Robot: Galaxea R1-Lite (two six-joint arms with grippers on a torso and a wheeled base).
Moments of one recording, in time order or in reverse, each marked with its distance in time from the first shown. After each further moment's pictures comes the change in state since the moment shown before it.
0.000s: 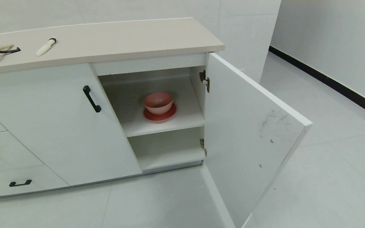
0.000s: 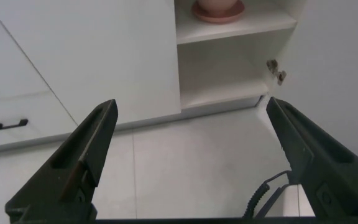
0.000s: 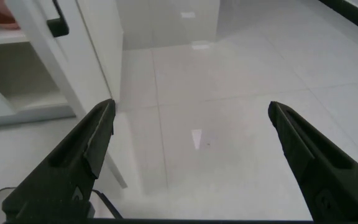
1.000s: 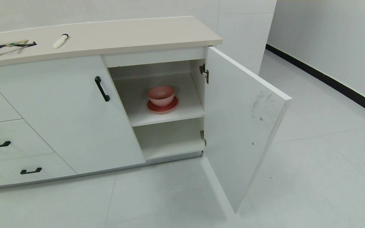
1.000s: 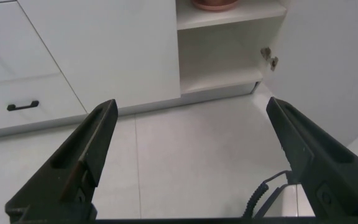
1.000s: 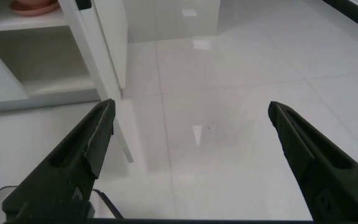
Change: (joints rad) left arm 0.000 0.000 0.000 0.000 -0.001 -0.003; right arm 0.000 0.001 0.000 0.000 0.003 0.000
